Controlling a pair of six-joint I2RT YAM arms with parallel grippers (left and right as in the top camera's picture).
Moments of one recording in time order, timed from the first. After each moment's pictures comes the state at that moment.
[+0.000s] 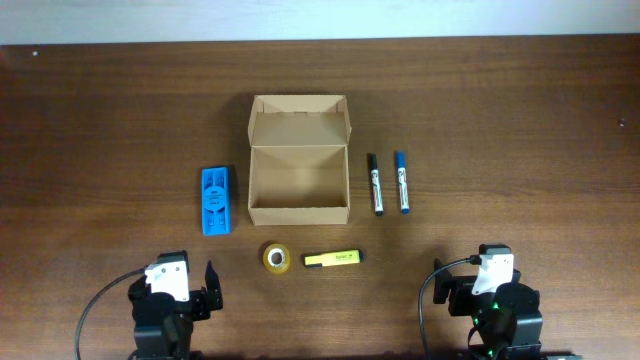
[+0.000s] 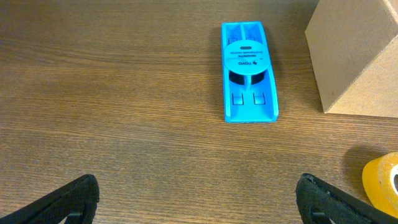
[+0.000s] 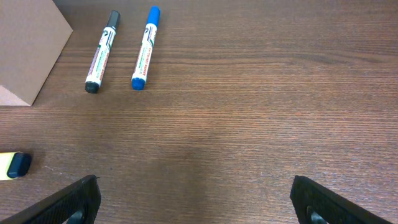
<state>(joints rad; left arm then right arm) 0.03 0.02 0.20 -0.77 -0.11 -0.01 0.06 0.01 0.18 -0.77 -0.02 0.08</state>
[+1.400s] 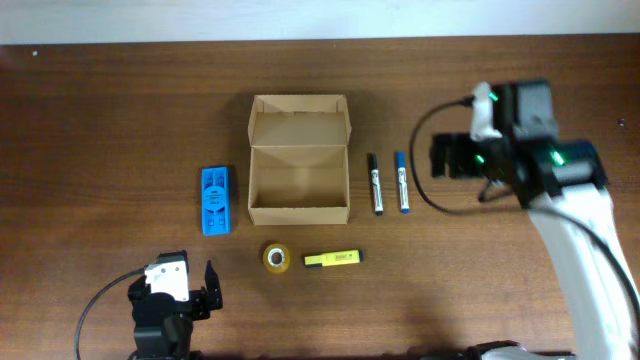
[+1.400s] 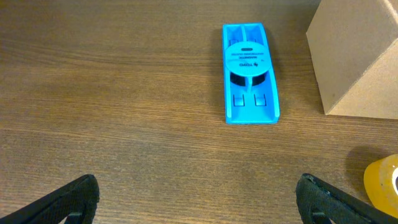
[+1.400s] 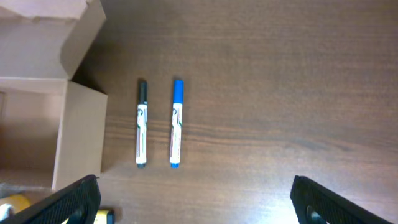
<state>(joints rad) 0.03 0.01 0.19 -0.77 -0.12 -0.01 0.13 1.42 1.44 -1.06 0.00 0.11</state>
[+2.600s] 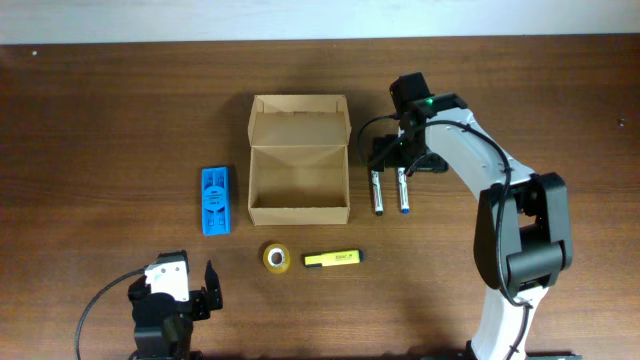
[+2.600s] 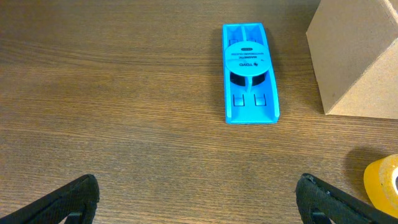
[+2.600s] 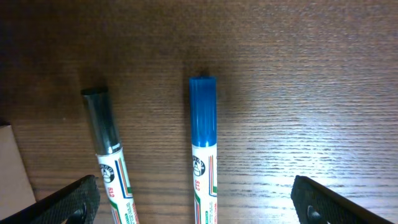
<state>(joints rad) 0.03 0.01 0.19 -0.77 -0.12 -0.01 0.24 2.06 1.55 -0.93 0.02 0.29</state>
